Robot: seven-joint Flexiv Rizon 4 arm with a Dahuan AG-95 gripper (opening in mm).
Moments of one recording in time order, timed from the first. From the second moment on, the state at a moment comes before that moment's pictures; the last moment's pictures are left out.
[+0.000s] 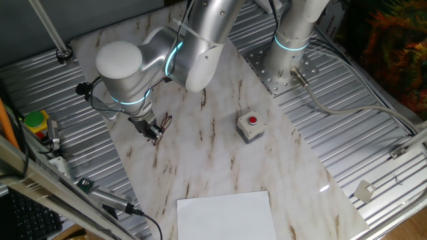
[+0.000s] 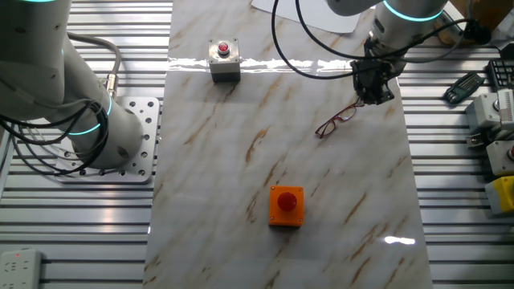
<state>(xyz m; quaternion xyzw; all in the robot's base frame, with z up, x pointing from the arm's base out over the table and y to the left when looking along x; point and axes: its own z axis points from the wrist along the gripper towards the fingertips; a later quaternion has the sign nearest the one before) 0.603 0.076 0.053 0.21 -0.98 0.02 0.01</state>
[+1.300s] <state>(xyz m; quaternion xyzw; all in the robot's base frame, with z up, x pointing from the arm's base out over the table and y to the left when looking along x) 0.603 0.076 0.052 0.21 -0.98 0.02 0.00</state>
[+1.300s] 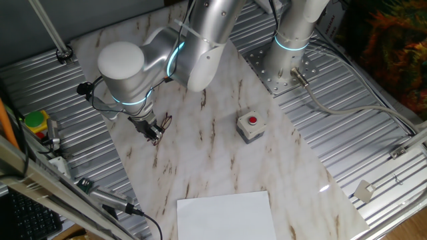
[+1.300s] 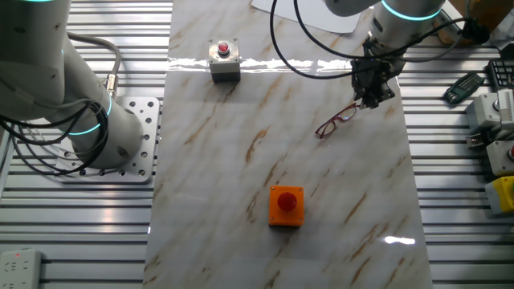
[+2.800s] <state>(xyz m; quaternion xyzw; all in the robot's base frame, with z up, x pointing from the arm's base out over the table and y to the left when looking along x) 0.603 0.076 0.048 0.21 -0.98 0.02 0.00</state>
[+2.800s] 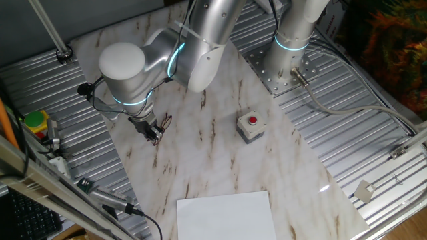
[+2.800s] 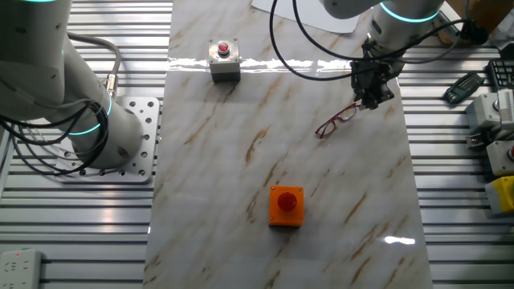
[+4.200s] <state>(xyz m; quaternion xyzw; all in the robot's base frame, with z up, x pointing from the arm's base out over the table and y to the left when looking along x) 0.603 0.075 0.044 0.21 -0.98 0.03 -0.01</state>
